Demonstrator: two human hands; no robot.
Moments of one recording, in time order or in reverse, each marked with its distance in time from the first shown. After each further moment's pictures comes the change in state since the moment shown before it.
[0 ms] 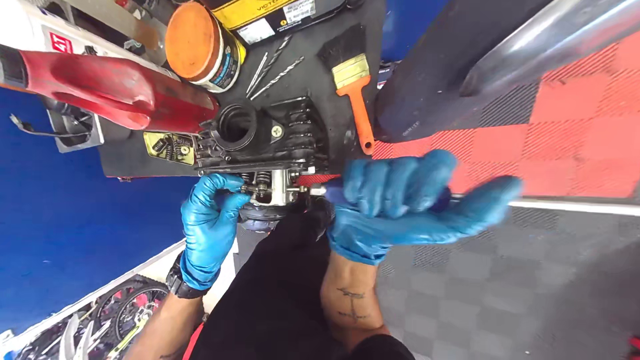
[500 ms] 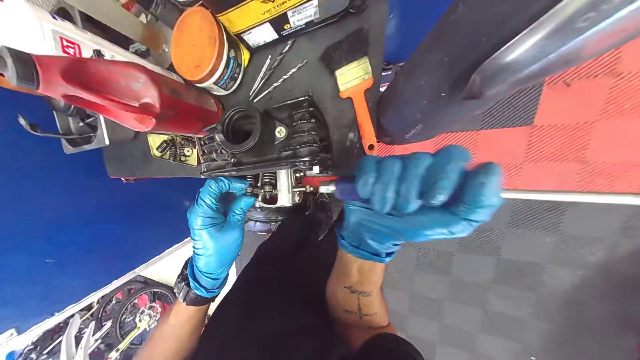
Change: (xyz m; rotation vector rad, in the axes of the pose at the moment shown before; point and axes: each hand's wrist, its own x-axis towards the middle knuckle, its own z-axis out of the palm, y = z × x) left_hand -0.003 0.007 0.008 0.030 0.064 -0.030; right_hand 0.008 -0.001 -0.003 0.055 -0.019 0.000
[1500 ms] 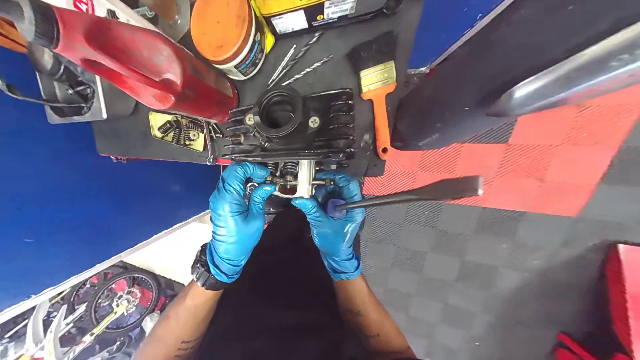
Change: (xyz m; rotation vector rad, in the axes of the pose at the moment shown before) left_hand 0.001 -0.001 0.003 0.118 0.018 0.024; right_hand -0.078 0.035 -0.022 -1.043 -0.136 0.227
